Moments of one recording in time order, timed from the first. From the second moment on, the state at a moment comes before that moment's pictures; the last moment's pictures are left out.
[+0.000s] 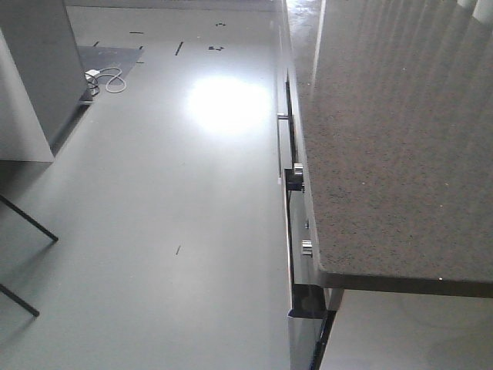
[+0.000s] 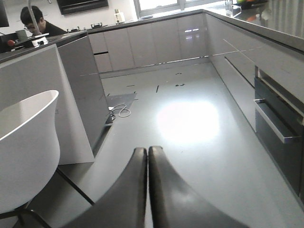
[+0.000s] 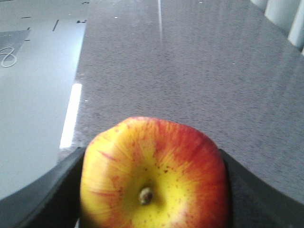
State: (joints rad) left arm 0.06 -0.01 0.02 0.20 0.14 -0.10; right arm -0.04 1.26 -1.35 -0.12 0.64 0.22
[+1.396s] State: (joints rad) left arm 0.06 -0.01 0.02 0.20 0.14 -0.10; right arm -0.04 1.26 -1.35 -0.12 0.64 0.22
